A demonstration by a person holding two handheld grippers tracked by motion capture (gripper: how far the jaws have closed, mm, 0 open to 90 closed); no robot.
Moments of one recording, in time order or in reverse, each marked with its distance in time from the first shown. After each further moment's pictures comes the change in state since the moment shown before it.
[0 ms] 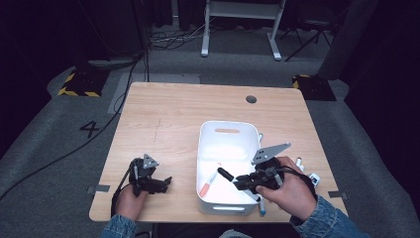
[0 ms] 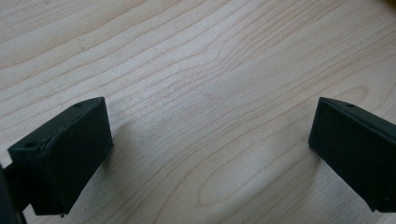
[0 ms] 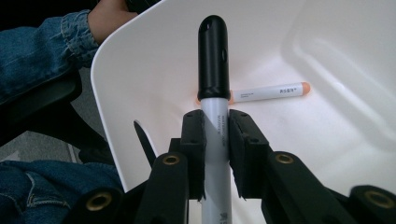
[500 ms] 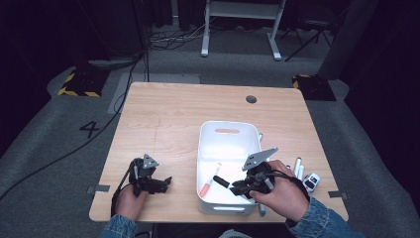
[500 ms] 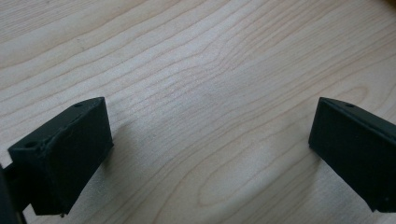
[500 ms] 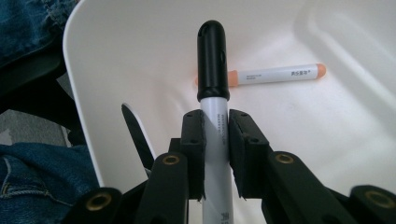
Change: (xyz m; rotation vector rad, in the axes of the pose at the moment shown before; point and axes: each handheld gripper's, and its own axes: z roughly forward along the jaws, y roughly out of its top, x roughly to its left) left arm 0.000 0.000 0.000 0.000 0.000 -0.002; right arm 0.002 -0.004 0.023 0.083 -0.003 -0.040
